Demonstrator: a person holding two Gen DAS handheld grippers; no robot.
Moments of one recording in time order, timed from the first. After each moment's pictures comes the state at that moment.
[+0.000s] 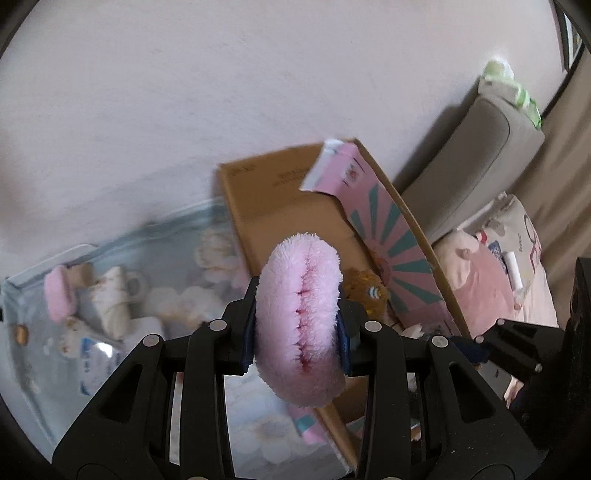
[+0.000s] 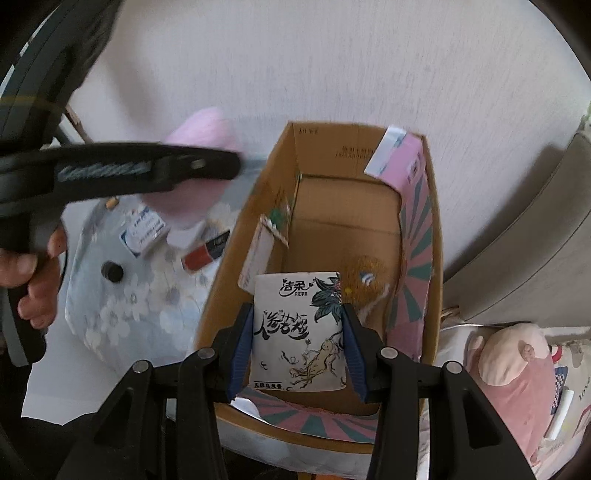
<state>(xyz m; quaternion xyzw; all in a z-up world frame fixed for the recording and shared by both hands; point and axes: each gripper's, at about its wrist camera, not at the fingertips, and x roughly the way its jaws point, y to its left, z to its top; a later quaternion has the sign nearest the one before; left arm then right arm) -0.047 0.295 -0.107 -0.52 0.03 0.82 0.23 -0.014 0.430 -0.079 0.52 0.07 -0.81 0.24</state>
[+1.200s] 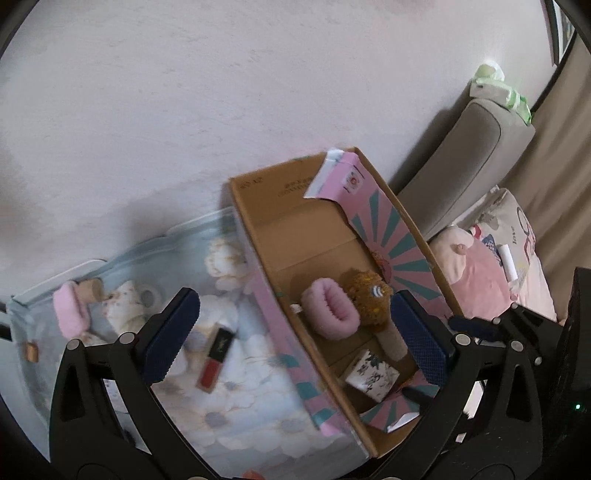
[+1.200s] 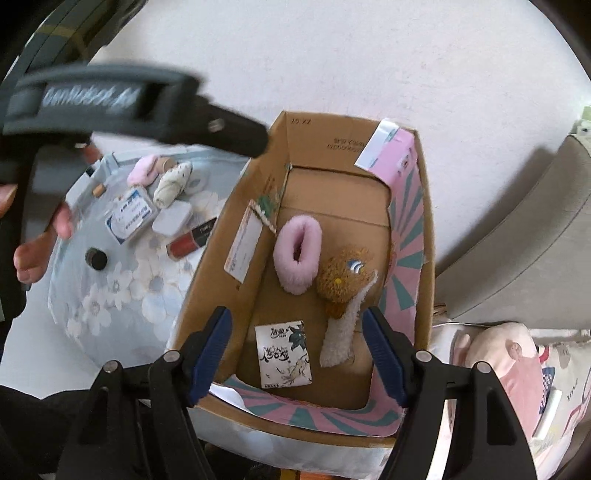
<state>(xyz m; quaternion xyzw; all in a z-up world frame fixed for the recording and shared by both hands) -0.058 0.272 -0.083 -0.51 0.04 0.83 0.24 0.000 0.425 -0.079 0.51 0.10 -0.83 0.21</state>
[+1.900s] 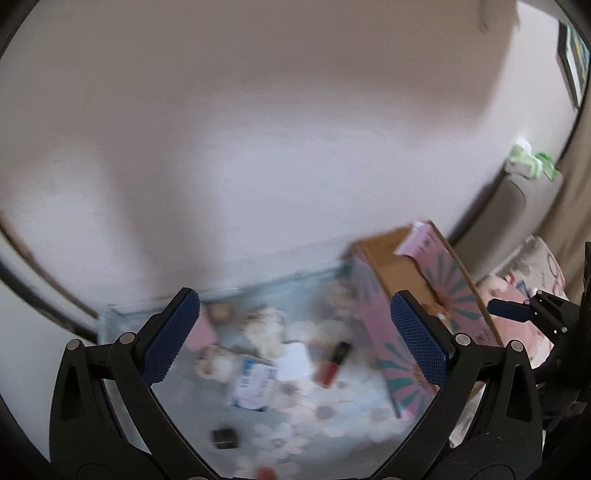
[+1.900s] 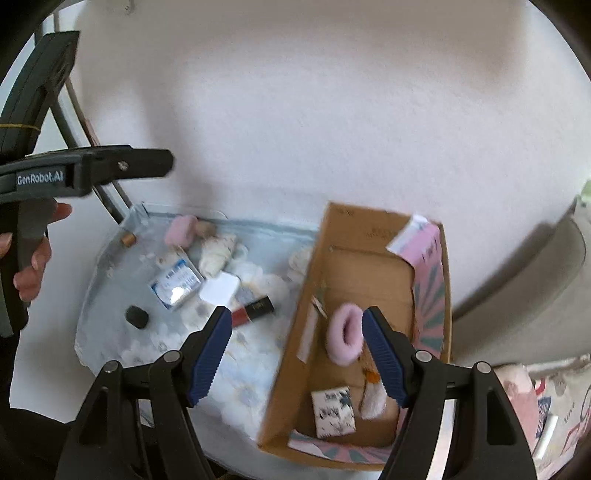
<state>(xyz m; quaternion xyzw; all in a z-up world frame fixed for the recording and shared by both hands) -0.038 0.119 0.019 -0.41 0.03 0.90 0.13 -0.002 0.359 -0.006 0.44 0.09 -0.86 0.24</state>
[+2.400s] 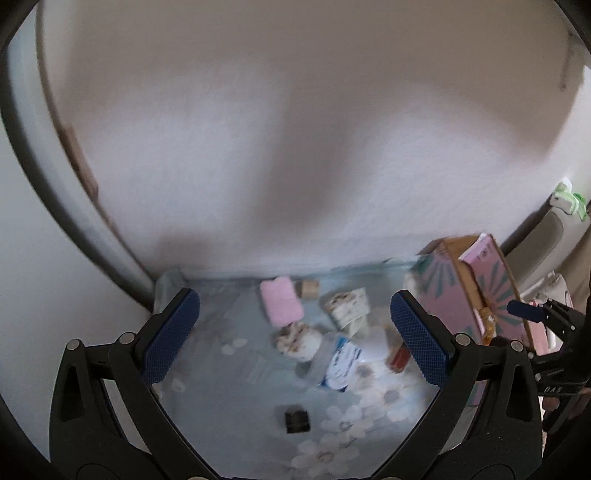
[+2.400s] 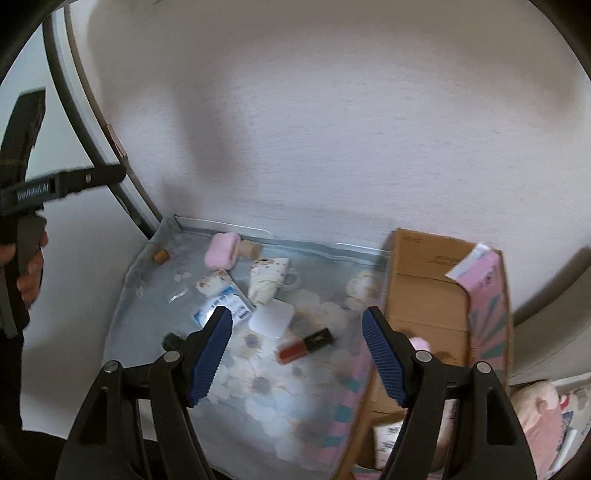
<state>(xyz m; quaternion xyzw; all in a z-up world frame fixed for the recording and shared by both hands) -0.033 -0.012 -0.011 -0.44 -0.03 0.89 0.06 -0.017 0.291 -0.013 0.45 0.07 -0.85 0.28</state>
